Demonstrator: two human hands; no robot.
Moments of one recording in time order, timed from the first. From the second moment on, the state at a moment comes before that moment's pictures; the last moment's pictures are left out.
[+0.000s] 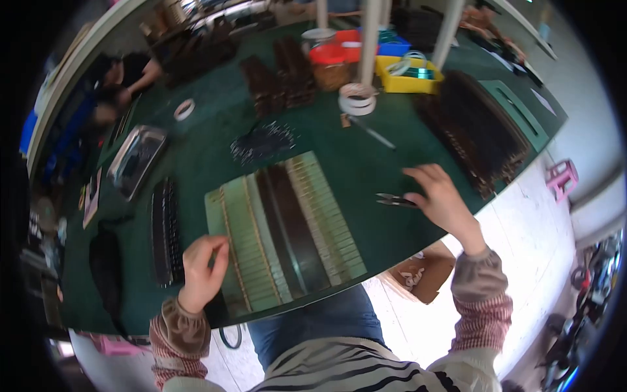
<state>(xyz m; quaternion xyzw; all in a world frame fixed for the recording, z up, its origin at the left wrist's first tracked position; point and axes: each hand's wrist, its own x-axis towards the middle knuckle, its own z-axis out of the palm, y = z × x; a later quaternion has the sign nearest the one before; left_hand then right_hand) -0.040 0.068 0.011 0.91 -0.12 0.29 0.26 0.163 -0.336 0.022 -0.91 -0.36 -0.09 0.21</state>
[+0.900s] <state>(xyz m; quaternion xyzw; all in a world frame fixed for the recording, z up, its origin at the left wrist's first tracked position) -0.019 0.050 -0.032 0.84 -0.12 0.32 0.43 0.301 -0.036 -0.028 -0.80 -0.56 0.08 0.22</state>
